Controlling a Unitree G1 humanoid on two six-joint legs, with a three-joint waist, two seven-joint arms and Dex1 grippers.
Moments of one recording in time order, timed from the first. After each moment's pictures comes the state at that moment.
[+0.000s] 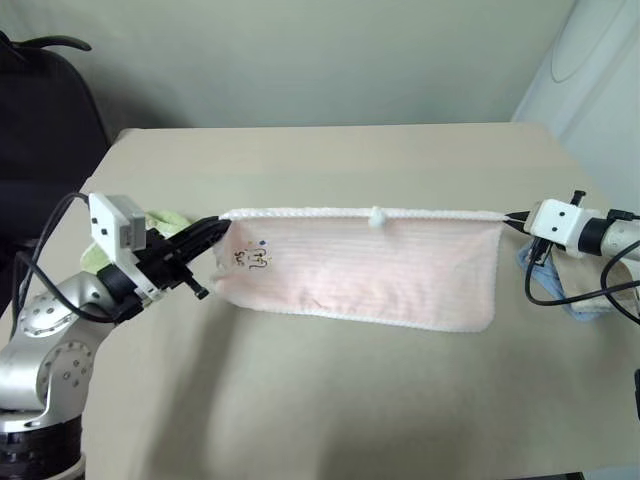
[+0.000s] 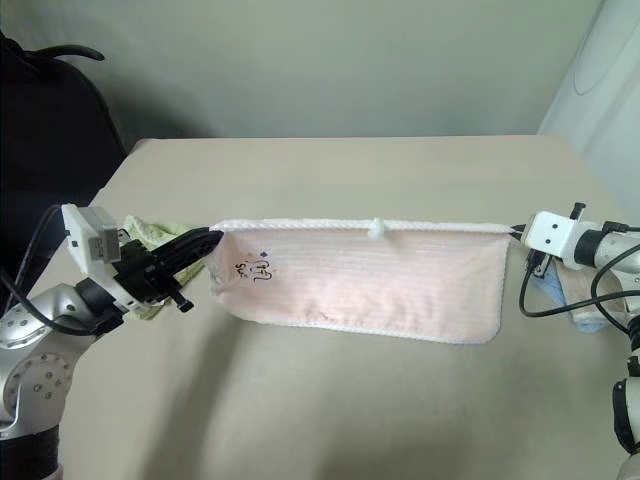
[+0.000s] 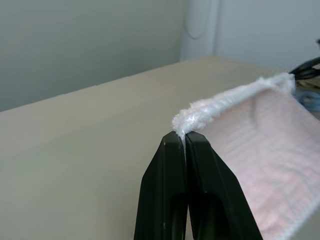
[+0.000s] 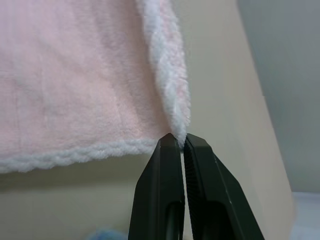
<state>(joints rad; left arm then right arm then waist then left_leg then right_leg) -0.18 0.72 0.40 -0.32 -0.73 0.49 -0.71 -0.79 -0.94 0.09 0.88 -0.11 -0.57 0.92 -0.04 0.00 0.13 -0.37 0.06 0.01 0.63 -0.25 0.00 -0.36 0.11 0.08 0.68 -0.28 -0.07</state>
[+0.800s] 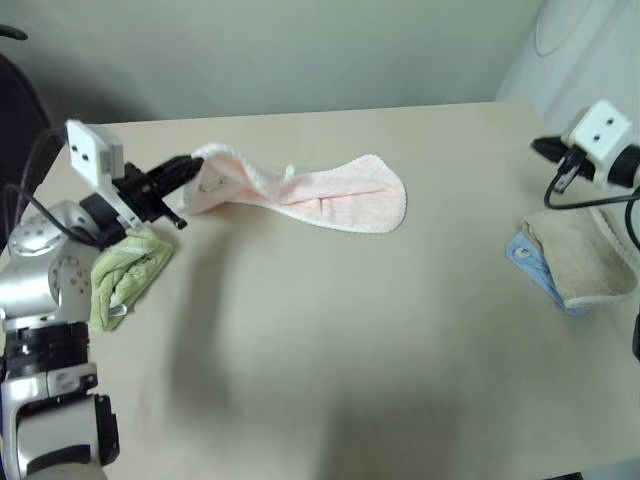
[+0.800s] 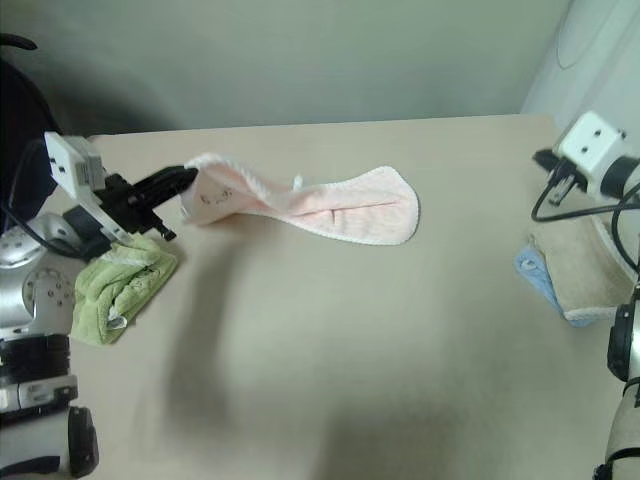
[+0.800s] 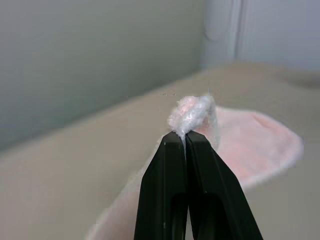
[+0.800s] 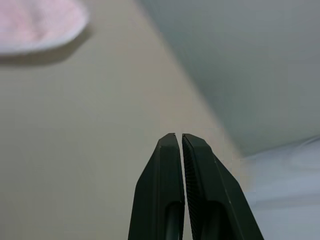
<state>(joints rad) -0.55 0.78 0.33 0.14 -0.57 0.37 -0.89 -1.14 -0.90 0.04 1.16 -0.12 -0.49 1.00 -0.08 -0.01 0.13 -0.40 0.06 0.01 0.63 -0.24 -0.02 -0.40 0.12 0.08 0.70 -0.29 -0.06</state>
